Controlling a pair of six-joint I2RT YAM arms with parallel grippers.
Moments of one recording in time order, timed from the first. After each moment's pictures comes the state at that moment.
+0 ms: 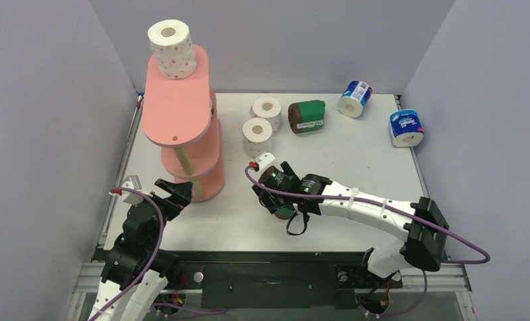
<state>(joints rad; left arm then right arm) -0.37 0.21 0.53 -0.63 -0.34 -0.91 1.07 1.48 1.14 -0.65 0.41 0.21</state>
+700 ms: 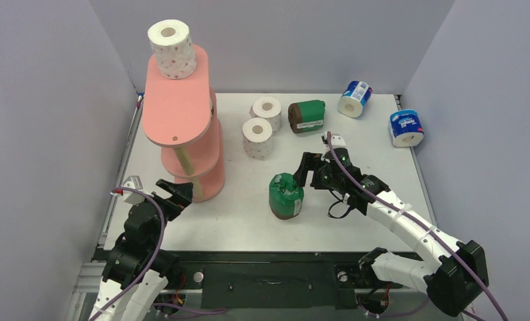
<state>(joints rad) -0.37 0.21 0.52 -0.63 -0.33 -0.92 0.58 1.09 0.82 -0.39 0.08 0.53</state>
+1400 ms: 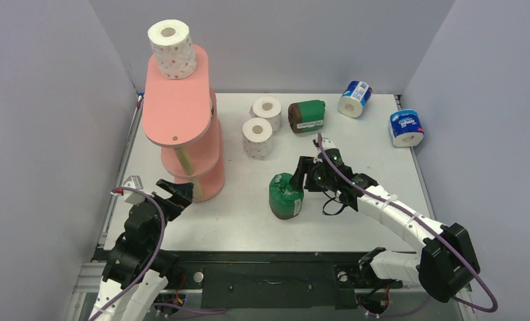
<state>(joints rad) -0.37 0.22 0.51 -0.63 -0.33 -0.92 0.57 1.20 0.77 -0.28 -0.06 0.56</state>
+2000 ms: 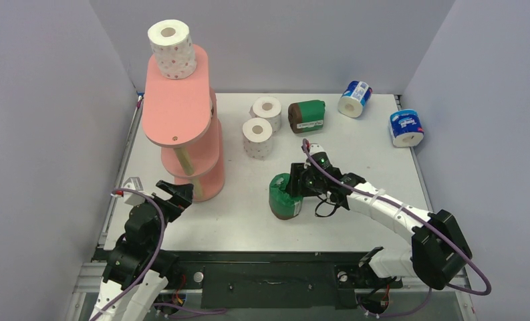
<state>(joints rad) -0.37 0.20 0.50 -0.64 -0.33 -0.93 0.64 1.29 0.77 -0.29 -0.03 0.52</state>
